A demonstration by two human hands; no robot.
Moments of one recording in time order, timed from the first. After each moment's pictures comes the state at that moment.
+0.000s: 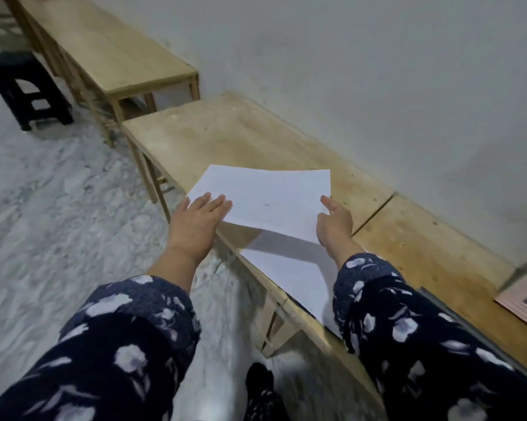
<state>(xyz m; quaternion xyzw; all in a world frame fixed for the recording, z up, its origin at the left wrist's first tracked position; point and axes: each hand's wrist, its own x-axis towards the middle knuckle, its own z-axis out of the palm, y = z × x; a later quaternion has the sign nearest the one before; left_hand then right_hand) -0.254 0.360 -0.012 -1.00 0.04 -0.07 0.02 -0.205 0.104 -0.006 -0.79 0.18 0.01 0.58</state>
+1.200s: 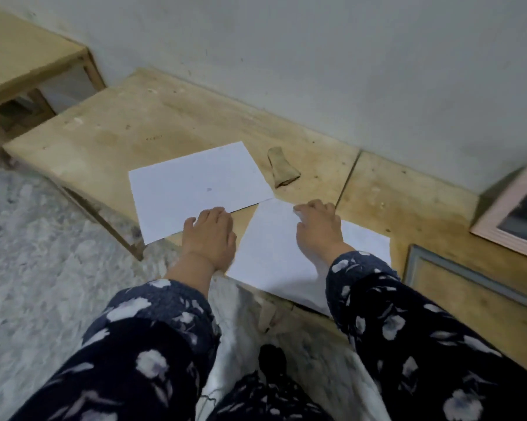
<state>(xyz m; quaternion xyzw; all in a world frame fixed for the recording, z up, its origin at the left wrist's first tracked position) -0.162 0.319 -0.056 -0.98 0.14 0.10 -0.03 -0.183 0.100 -0.058 -0.98 0.10 0.06 0.16</state>
